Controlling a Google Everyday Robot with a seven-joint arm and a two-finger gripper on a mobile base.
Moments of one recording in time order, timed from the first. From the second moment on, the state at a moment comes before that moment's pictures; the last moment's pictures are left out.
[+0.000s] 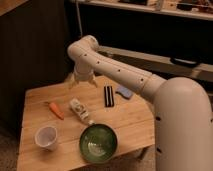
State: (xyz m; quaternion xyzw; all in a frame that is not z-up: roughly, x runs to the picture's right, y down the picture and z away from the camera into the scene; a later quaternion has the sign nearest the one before) arm -0.117 -0.022 0.773 -0.13 -0.26 -0.71 0.64
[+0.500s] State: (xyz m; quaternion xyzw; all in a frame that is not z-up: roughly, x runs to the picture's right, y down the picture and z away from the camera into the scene) arm -0.105 -0.035 0.791 -0.13 -0.24 -0.71 0.65
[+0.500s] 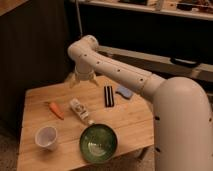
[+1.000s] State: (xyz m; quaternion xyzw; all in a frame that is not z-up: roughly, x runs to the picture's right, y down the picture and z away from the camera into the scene) arm -0.026 -0.063 0.852 -0.12 -0.23 -0.70 0.67
